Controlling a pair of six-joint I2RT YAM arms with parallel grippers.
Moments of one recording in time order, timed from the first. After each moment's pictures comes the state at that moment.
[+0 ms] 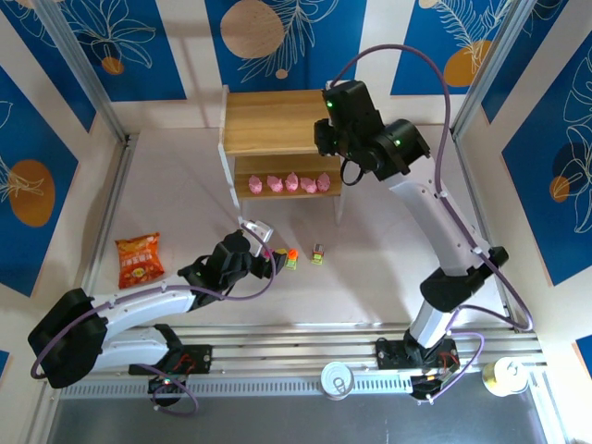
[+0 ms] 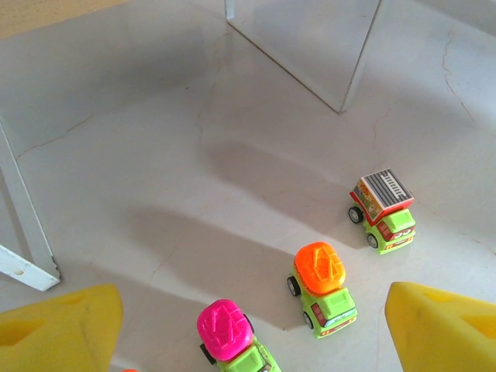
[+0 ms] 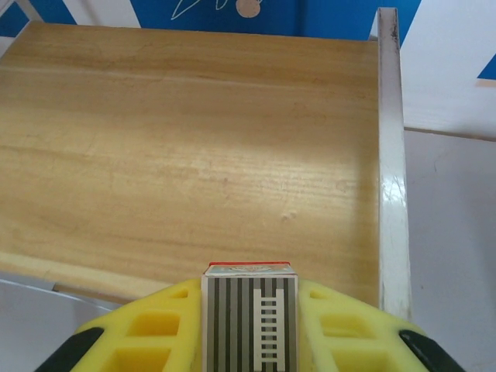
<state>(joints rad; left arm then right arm) -0.85 1.17 0.49 0.17 -0.19 -0.16 0.67 1.72 2.22 -1.16 0.34 0.32</state>
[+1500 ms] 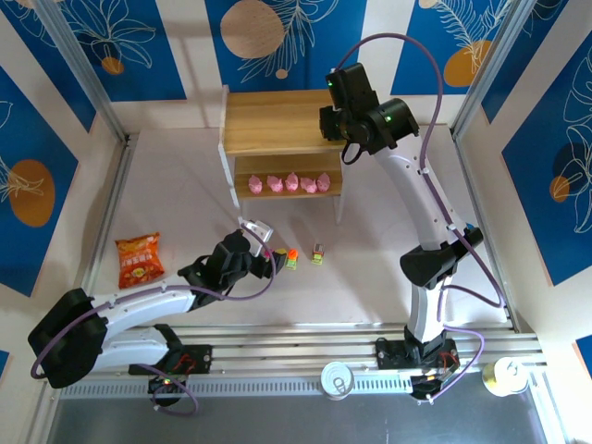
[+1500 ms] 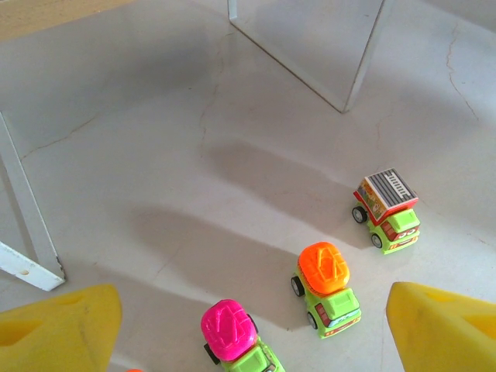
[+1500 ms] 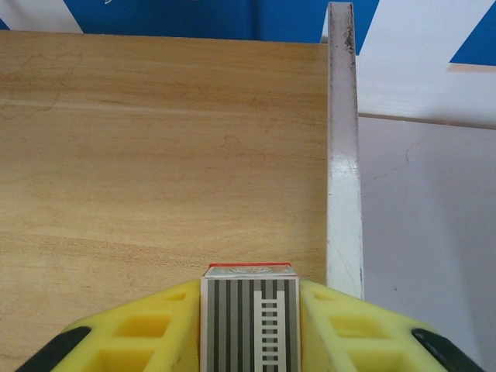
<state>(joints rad) -0.85 1.17 0.49 0.17 -0.20 -0.15 0.55 1.91 2.43 -1.25 0.31 0.29</state>
